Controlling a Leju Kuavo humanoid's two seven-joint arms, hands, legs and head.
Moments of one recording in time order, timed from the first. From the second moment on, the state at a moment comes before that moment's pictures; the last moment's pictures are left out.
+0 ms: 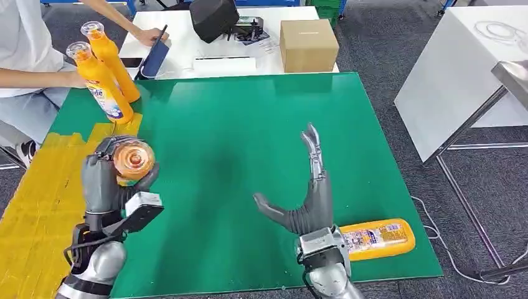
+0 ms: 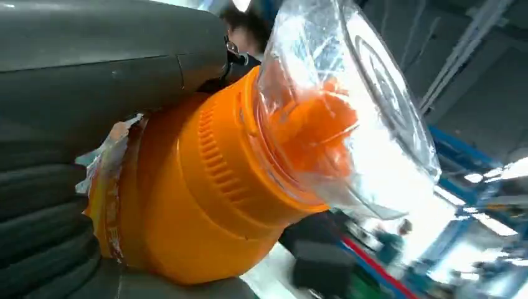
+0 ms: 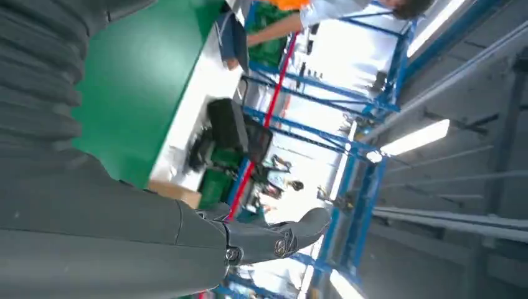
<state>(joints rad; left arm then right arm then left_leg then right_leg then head) -0.12 0.05 -0.20 -1.63 -1.01 0.58 -0.25 -0.05 0.10 0.48 -1.68 0.33 -0.37 -0.50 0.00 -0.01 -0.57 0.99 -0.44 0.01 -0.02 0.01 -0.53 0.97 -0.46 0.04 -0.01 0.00</state>
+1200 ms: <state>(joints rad) -0.06 0.19 -0.19 -1.31 -1.56 0.46 0.07 0.01 0.06 0.41 -1.79 0.36 -0.28 -0.44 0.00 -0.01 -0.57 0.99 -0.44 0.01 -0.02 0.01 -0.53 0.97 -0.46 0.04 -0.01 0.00</state>
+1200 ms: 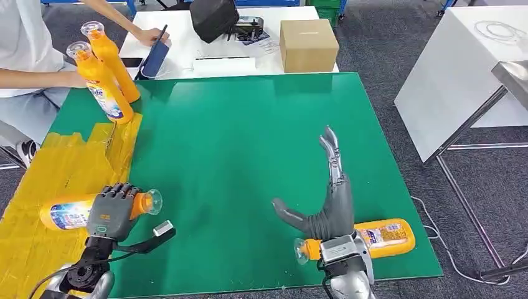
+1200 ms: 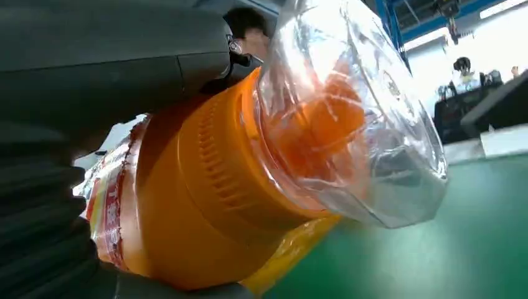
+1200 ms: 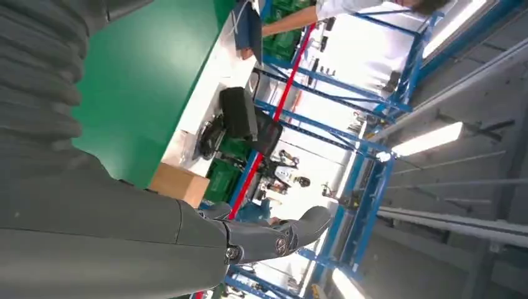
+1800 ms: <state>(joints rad) -0.20 0.19 -0.19 -1.05 -1.55 0.36 0.09 0.00 0.06 0.41 -1.76 0.36 -0.26 -0.43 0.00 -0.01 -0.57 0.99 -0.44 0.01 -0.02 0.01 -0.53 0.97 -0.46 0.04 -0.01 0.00</state>
